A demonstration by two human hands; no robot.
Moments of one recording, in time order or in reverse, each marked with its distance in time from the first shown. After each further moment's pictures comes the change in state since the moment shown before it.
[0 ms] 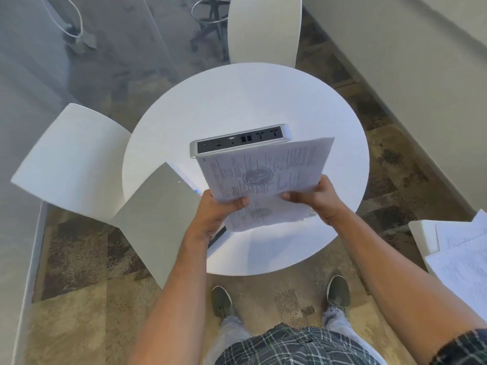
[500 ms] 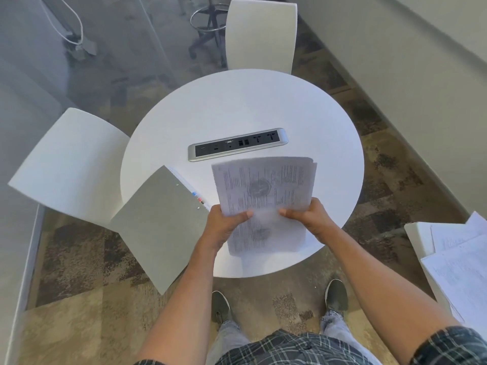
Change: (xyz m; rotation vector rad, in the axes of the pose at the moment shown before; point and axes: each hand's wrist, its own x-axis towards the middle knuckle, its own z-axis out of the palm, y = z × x) left_hand 0.001 -0.052 0.007 0.080 0.103 -0.165; right_hand -0.017 0.056 -0.005 -0.041 0.089 0.209
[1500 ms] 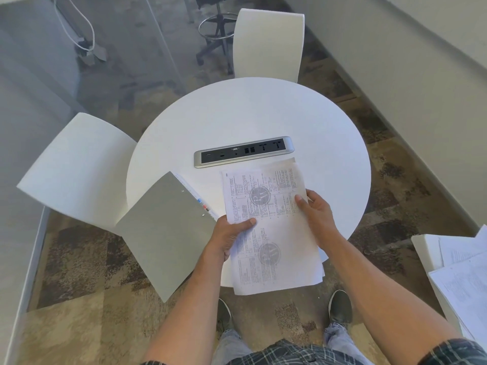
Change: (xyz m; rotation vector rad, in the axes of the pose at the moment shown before) left_hand 0.011 -0.010 0.000 -0.197 -0.044 -0.170; right_hand 0.015 -0.011 0.013 0.142 0.232 -0.004
